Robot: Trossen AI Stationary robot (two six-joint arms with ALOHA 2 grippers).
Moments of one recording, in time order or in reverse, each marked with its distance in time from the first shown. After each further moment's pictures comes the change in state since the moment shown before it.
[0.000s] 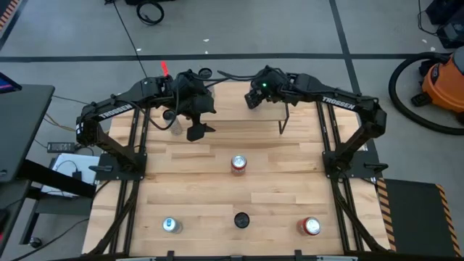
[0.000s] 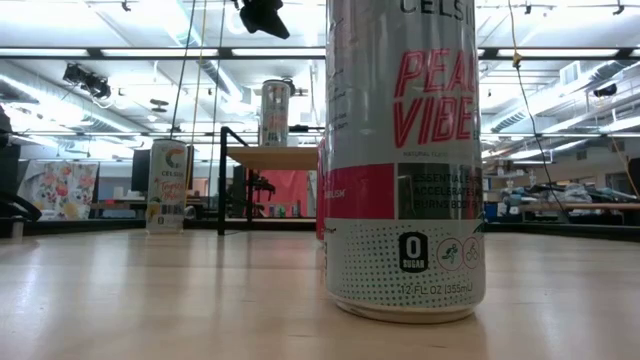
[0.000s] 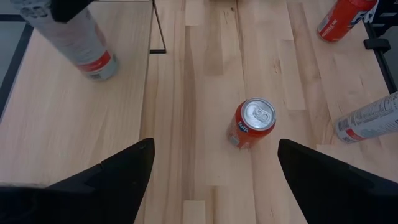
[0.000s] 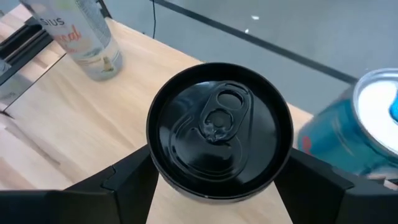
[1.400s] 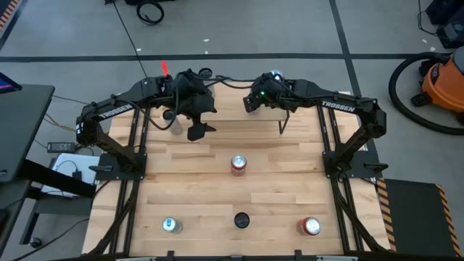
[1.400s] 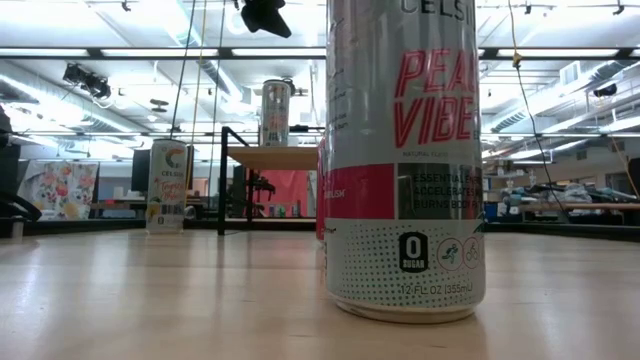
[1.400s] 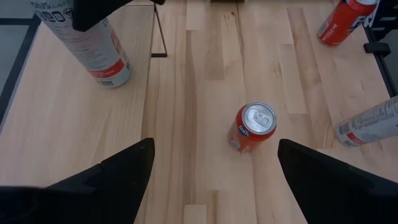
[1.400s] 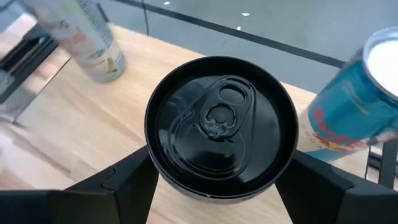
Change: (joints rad) left arm 0.000 0.000 0.000 0.014 0.000 -0.002; right arm 0.065 -0.030 -0.010 -0.007 0.098 0.137
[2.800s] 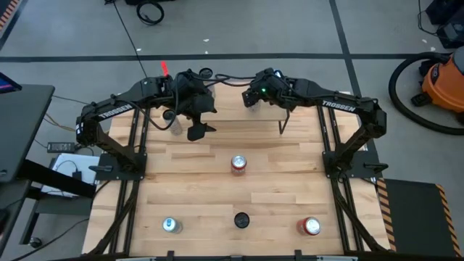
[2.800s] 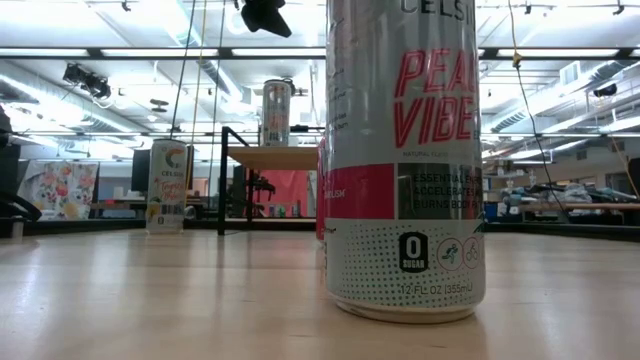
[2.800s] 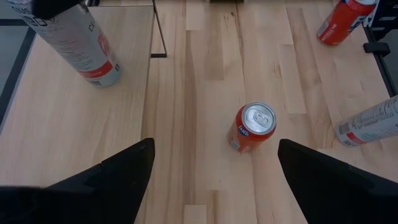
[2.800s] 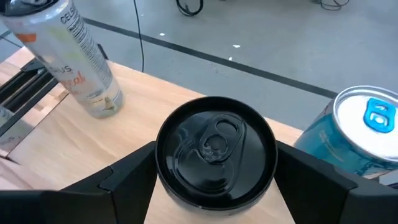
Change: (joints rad) left arm 0.000 0.000 0.000 0.000 0.000 0.000; right arm -0.015 -0.003 0.002 0.097 0.099 -0.060
